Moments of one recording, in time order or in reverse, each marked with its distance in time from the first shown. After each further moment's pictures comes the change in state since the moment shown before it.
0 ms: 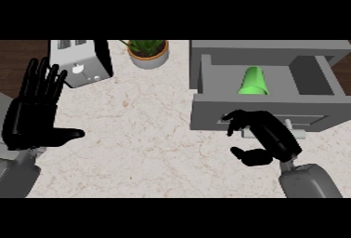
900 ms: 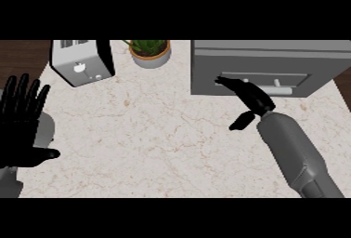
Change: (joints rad) left arm 0.137 -0.021 0.145 0.012 -0.030 -0.210 -0.018; right arm -0.502 0.075 -0.169 0.904 0.094 -0.160 -0.271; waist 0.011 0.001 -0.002
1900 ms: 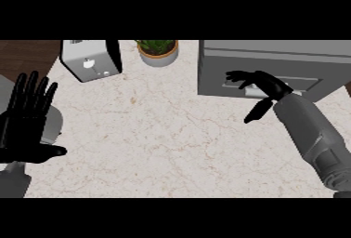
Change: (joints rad) left arm -0.043 -0.038 0.008 0.054 -0.048 -0.052 -0.003; right arm -0.238 -0.102 -0.116 0.398 -0.041 0.120 -0.273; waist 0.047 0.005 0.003
